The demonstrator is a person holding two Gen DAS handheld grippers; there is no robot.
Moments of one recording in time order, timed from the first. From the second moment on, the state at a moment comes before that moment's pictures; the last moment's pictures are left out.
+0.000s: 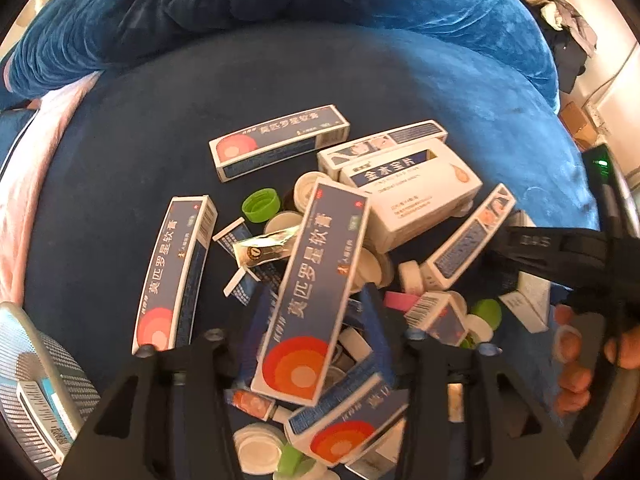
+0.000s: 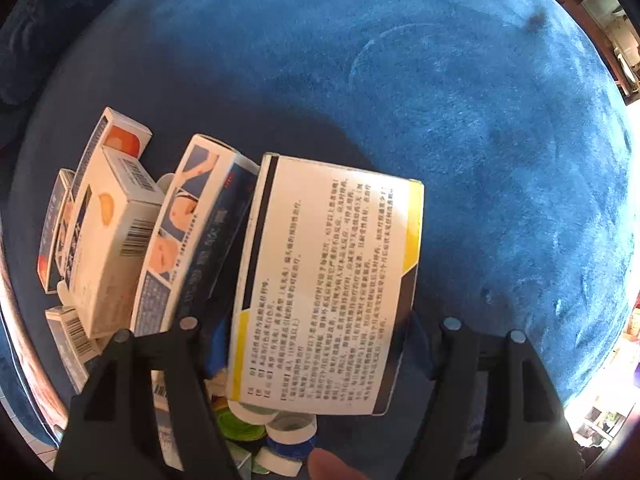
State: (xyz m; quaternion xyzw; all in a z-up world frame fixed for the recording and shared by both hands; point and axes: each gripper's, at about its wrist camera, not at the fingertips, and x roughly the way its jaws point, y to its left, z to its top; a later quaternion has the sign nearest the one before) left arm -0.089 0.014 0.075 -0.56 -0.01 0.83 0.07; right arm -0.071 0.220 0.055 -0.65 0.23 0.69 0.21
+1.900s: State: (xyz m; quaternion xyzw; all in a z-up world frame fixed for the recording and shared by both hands) left arm 0.083 -0.239 0.172 -0.46 -0.15 0.86 -0.16; right arm -0.012 -0.068 0.140 -0.60 0.02 0.80 -0.05
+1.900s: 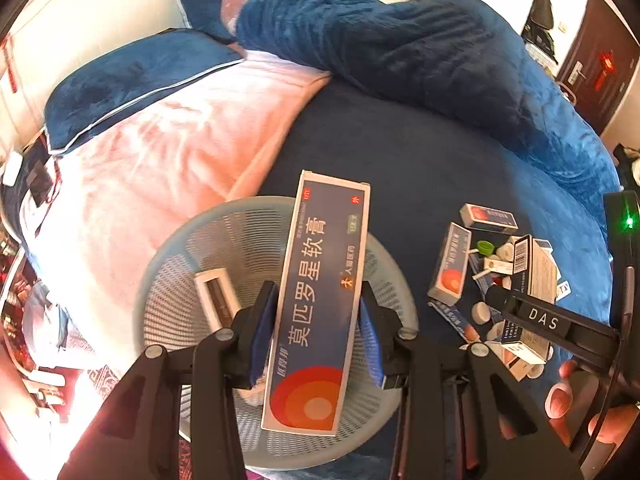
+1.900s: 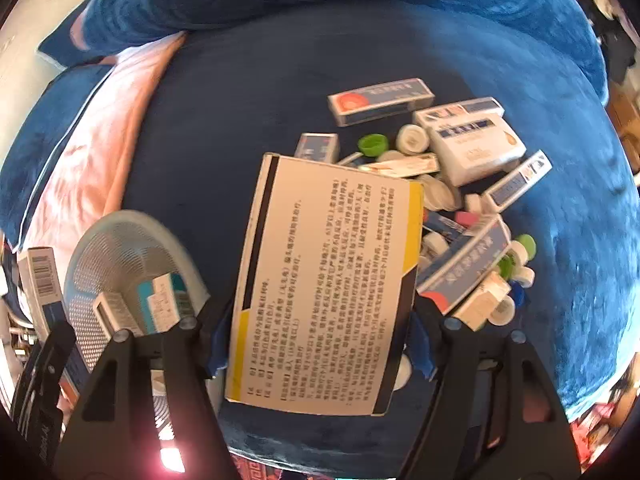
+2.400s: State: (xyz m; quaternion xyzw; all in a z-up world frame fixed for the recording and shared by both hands) left arm 0.120 -0.291 0.162 -0.46 -0.21 0.84 -0.20; right arm 0.025 -0.157 0.150 -0.56 -0.03 0.80 -0.21
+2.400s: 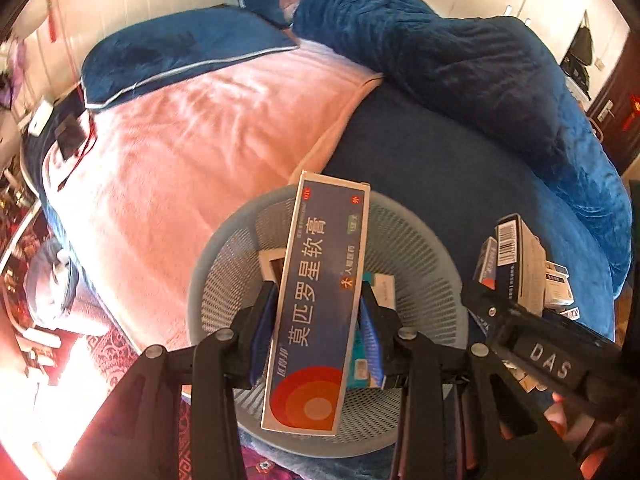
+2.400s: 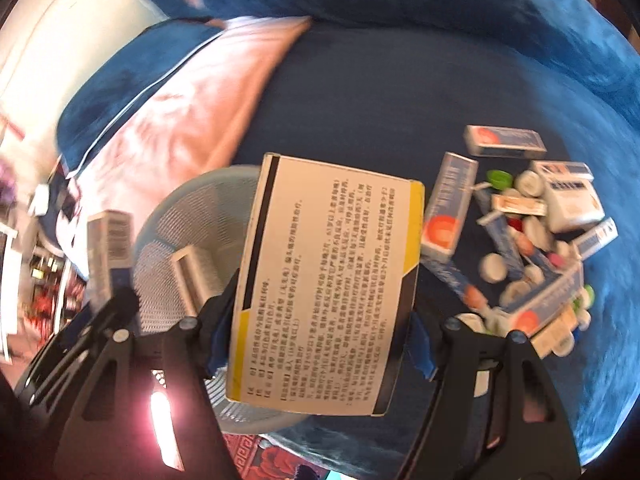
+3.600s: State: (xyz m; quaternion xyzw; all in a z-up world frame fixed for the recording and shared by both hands) left arm 0.132 -0.291 0.145 -0.48 -0.22 0.81 -0.25; right arm 0.015 -0.136 0.122 -0.62 -0.02 0.75 -0.22
